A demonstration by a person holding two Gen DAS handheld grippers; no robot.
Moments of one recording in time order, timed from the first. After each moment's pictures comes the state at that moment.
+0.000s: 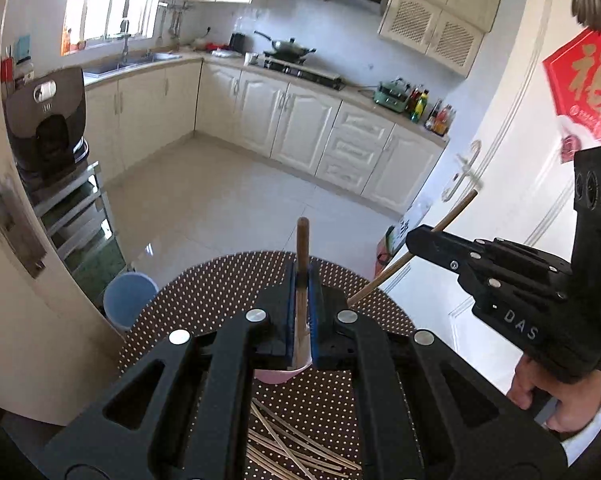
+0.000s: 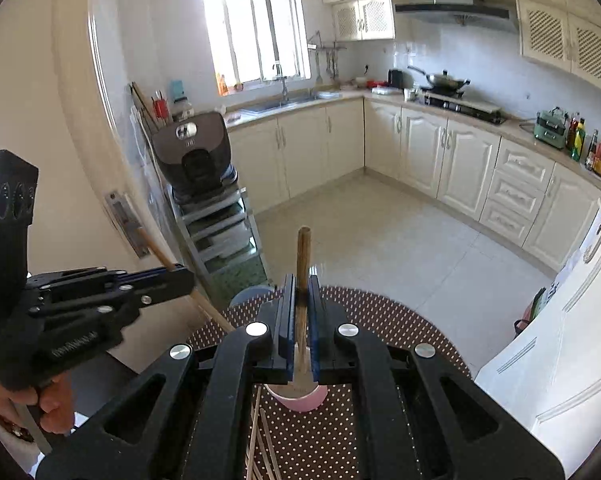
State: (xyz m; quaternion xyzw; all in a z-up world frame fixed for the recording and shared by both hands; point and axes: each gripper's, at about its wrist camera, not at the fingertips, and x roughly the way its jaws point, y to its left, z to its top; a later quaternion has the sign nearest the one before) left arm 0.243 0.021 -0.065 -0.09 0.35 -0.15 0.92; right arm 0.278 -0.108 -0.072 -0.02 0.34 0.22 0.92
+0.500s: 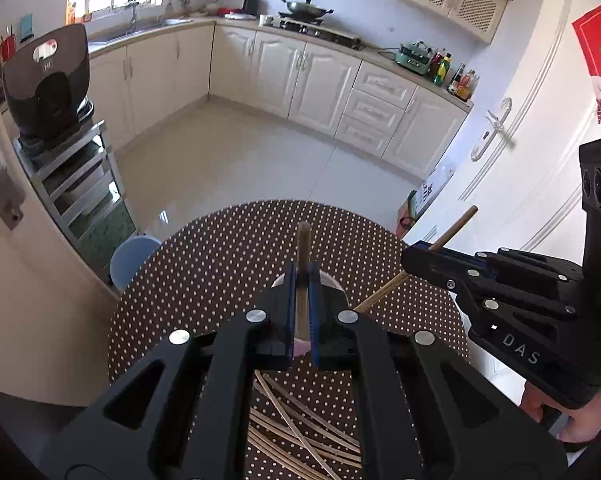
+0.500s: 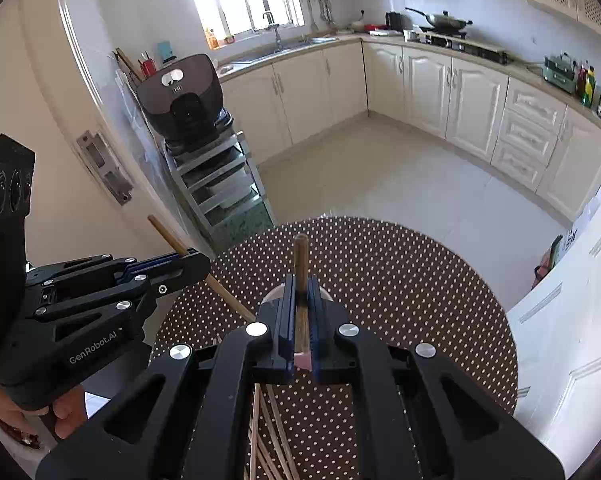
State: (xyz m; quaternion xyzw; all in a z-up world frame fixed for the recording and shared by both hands) left arm 0.255 0.012 -0.135 -0.07 0.41 -0.12 0.90; right arm 0.288 -0.103 -0.143 0.01 0.42 0.22 0.88
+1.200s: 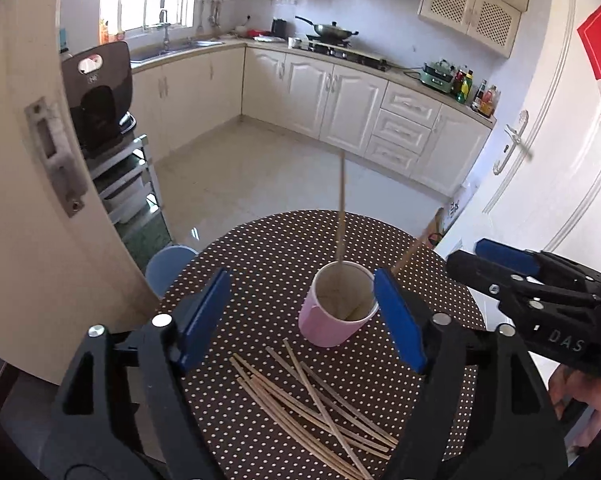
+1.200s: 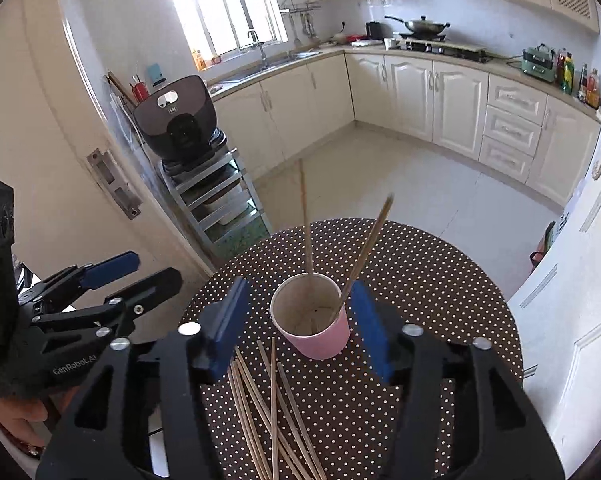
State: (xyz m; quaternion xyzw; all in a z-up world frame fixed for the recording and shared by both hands) left arm 0.207 0.039 -0.117 -0.06 0.37 -0.07 0.92; right arm 0.251 -0.105 -0.120 0.04 0.39 0.19 0.90
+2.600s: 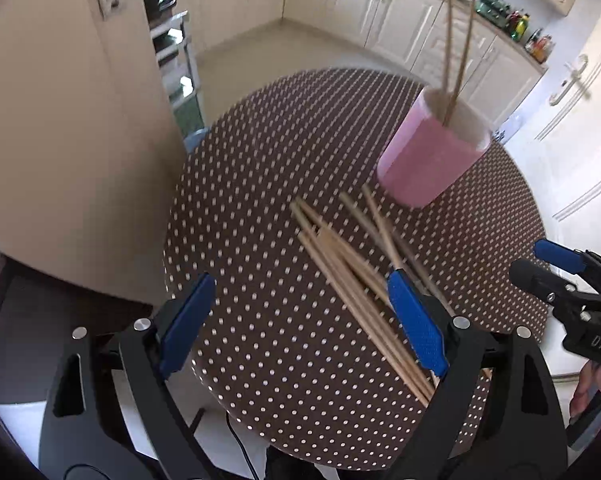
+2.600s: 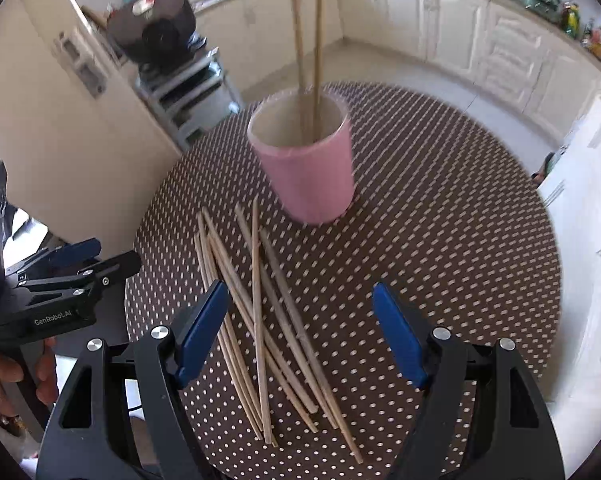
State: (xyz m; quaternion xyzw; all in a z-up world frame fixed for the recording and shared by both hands) left arm 0.172 0.087 -0.253 -0.07 0.53 -0.01 0.84; right arm 0.209 -0.084 -0.243 0.01 0.54 0.17 0.83
